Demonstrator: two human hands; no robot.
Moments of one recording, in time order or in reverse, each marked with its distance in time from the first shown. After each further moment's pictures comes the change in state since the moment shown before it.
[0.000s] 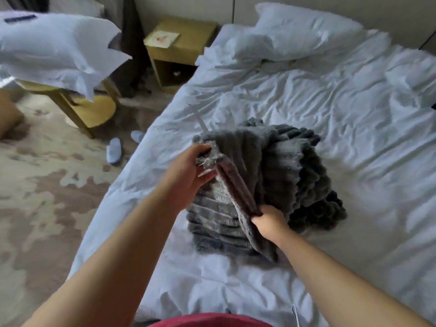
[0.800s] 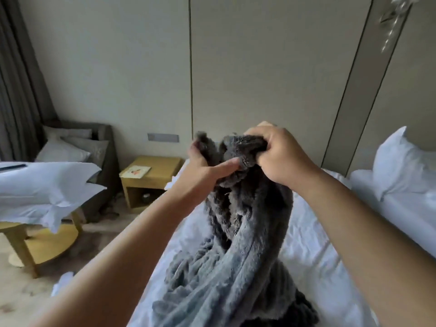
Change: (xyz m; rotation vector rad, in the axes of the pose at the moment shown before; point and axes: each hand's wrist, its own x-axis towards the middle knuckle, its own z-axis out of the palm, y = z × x) left_hand -0.091 0.170 0.144 0.624 -0.304 0.728; right_hand -0.169 -0.214 -0.329 0.122 0.719 -0.962
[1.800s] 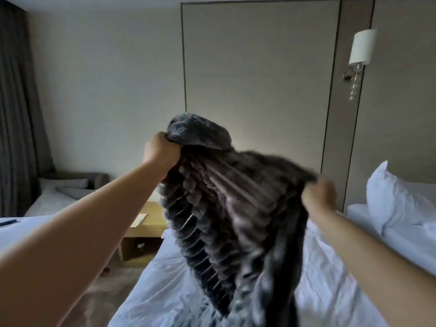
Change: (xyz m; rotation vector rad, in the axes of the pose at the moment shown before) left_hand 0.121 0.084 -0.095 0.550 0.540 0.163; right_hand 0.020 0.085 -0.034 -0.122 0.701 0.677
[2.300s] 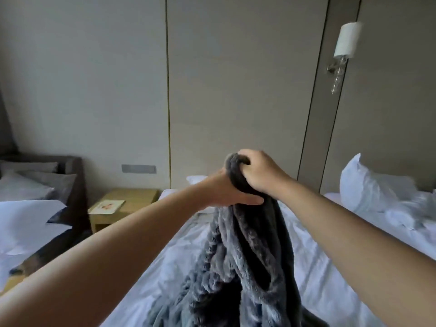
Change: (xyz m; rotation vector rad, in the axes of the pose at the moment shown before) left_hand -0.118 0.030 0.095 -0.089 -0.856 0.332; right_hand -0.033 -0.061 0.012 -0.108 -0.594 -0.591
